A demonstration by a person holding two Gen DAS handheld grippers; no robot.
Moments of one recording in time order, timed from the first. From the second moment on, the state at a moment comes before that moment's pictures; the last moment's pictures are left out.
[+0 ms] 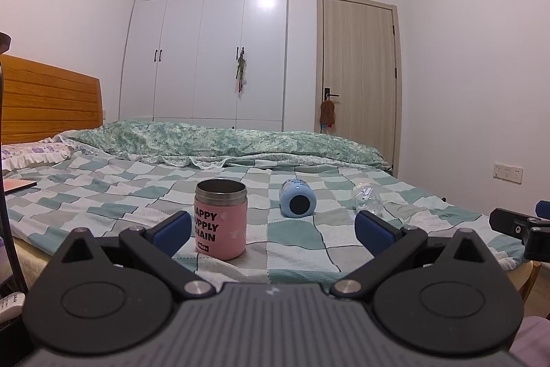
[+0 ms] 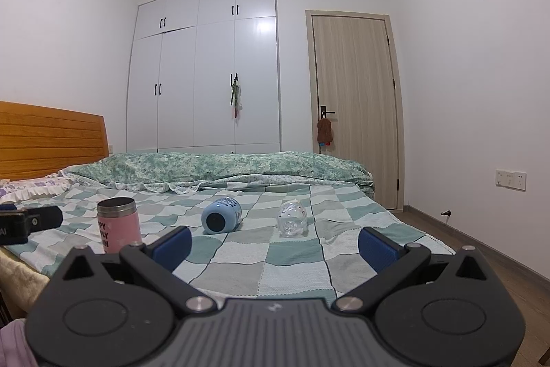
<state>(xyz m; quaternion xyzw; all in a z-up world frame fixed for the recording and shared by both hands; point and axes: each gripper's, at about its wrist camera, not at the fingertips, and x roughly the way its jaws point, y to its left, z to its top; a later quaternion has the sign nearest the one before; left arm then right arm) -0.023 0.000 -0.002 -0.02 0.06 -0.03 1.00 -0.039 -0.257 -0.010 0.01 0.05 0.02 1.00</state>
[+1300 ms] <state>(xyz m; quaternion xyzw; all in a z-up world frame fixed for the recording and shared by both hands) -0.027 -0.001 -0.004 -0.02 0.05 -0.03 1.00 -0.040 -0.258 -0.010 0.01 0.04 0.02 1.00</state>
